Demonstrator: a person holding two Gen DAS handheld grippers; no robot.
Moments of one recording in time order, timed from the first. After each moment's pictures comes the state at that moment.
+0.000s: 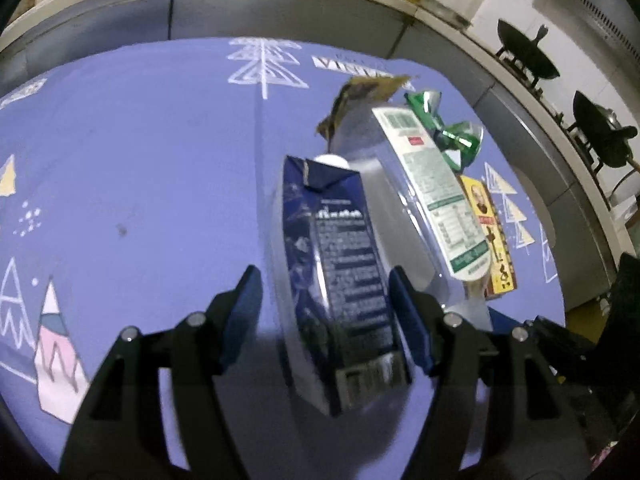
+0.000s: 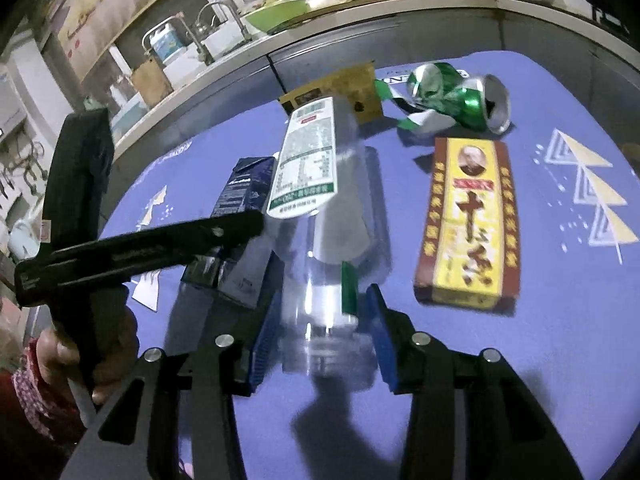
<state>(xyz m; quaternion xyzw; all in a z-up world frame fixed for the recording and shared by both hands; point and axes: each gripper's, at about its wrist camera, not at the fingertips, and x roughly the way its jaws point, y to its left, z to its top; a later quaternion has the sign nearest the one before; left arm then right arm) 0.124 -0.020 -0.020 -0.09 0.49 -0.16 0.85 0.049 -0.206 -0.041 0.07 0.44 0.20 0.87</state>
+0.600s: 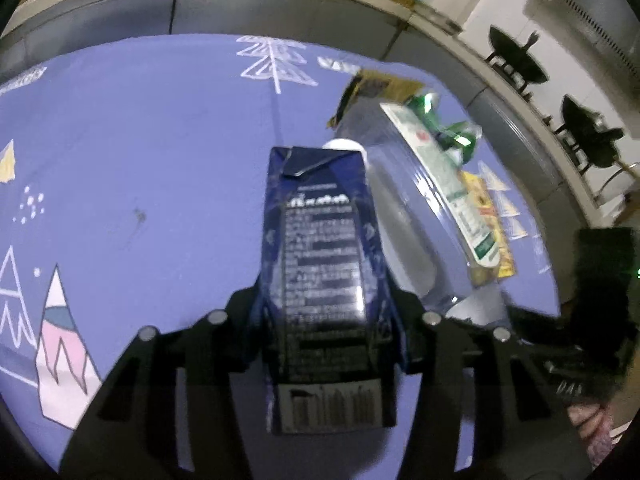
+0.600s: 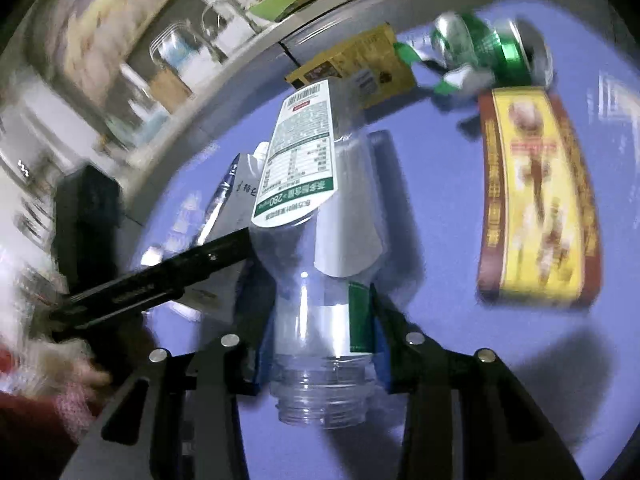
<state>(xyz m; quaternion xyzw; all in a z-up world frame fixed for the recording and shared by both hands) 0.106 0.014 -0.021 -0.12 0.47 -0.19 0.85 0.069 -0.213 -0.068 0.20 0.47 0.28 0.82</state>
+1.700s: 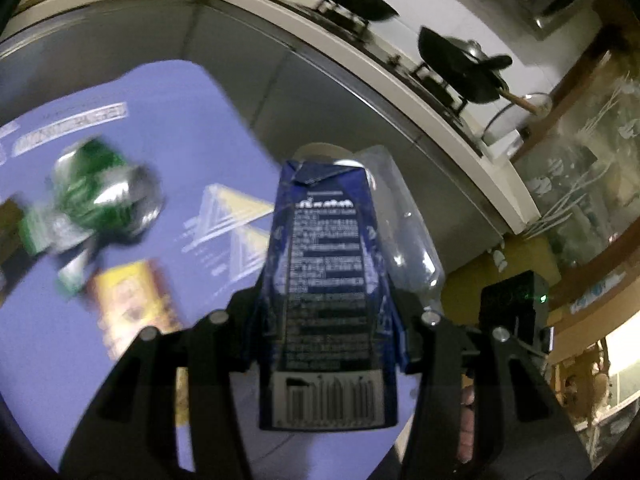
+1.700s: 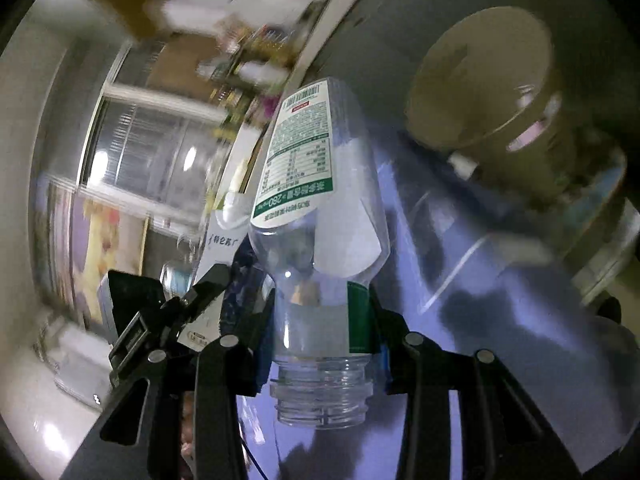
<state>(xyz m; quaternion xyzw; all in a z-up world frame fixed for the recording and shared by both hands) 0.160 -0.268 0.046 -0.07 0.47 -0.43 0.77 0.008 -0.487 -0.059 0.52 0.28 0.12 0.80</state>
